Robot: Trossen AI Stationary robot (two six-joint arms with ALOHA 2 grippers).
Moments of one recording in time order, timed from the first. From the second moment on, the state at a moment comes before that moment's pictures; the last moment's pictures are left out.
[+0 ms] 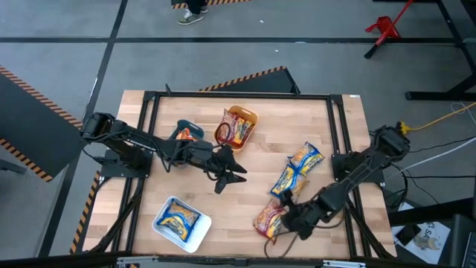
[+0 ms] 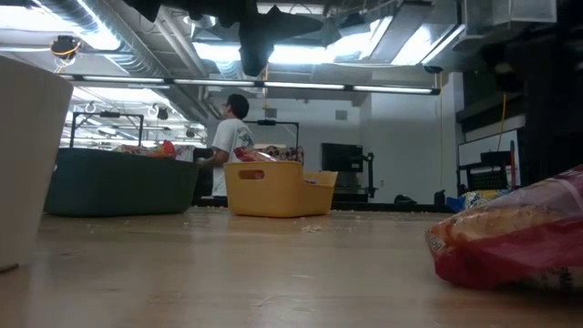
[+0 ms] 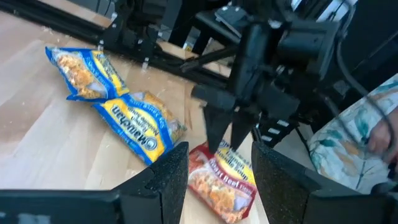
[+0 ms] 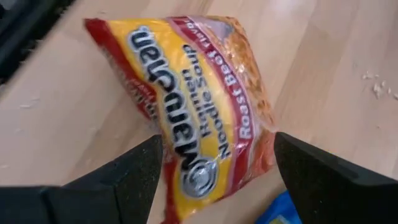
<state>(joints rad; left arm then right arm) -0.15 1.49 0.89 0.35 0.07 -0.47 0.74 1.62 0.91 -0.35 0.29 0.13</state>
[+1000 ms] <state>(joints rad) -0.17 1.57 0.89 0.28 0.06 -0.47 0.34 1.14 0.91 -0.51 0.14 0.25</state>
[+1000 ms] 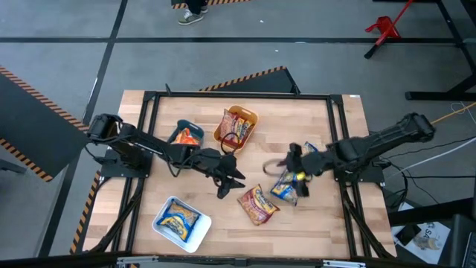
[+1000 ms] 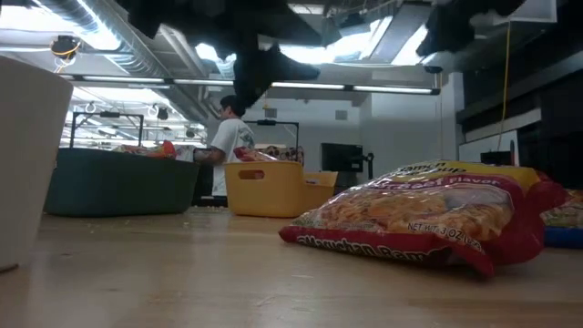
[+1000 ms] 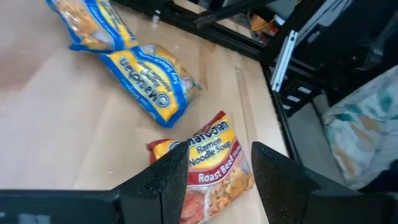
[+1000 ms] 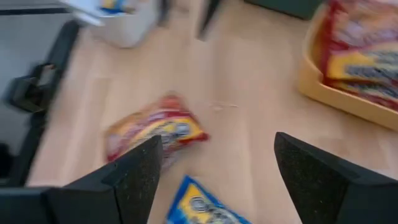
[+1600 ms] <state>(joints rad) -0.12 1.59 0.89 0.24 0.16 -0.50 0.61 1.58 0.91 -0.27 0.28 0.20</state>
